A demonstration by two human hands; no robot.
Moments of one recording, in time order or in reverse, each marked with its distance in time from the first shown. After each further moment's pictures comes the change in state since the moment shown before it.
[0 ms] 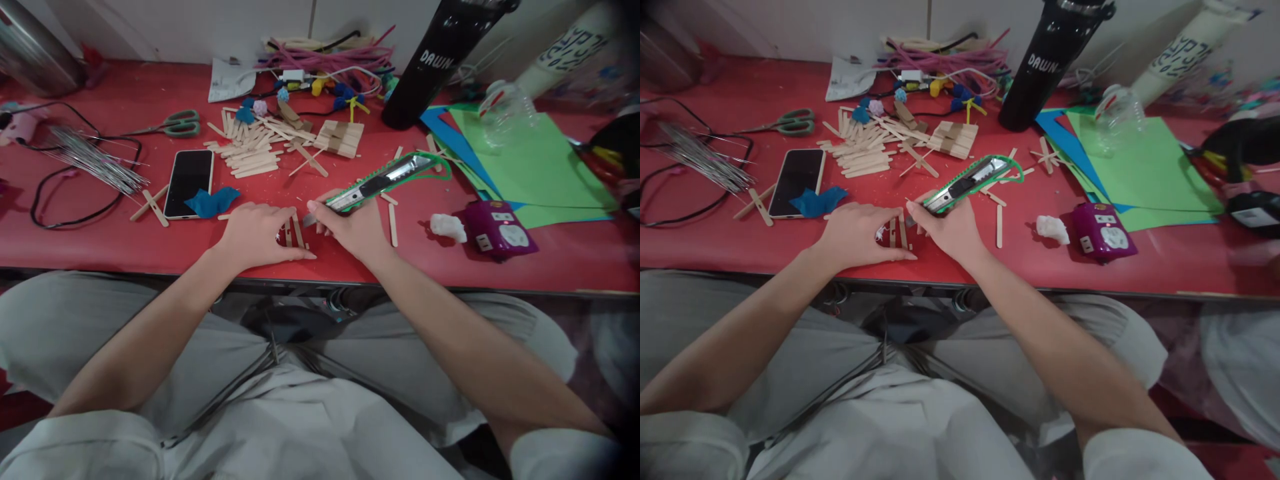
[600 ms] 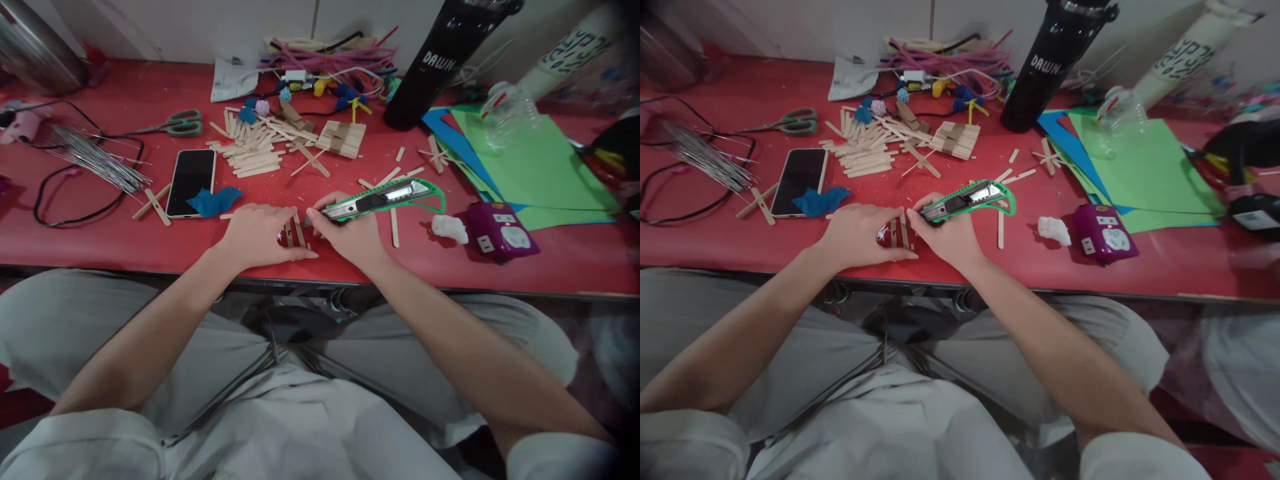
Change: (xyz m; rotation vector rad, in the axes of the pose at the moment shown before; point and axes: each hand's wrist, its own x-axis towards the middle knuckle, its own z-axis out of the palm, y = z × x) left_hand -0.001 0.000 -0.001 -0.015 -0.003 0.000; right_hand -0.008 0.005 0.004 -0.166 0.005 -0.093
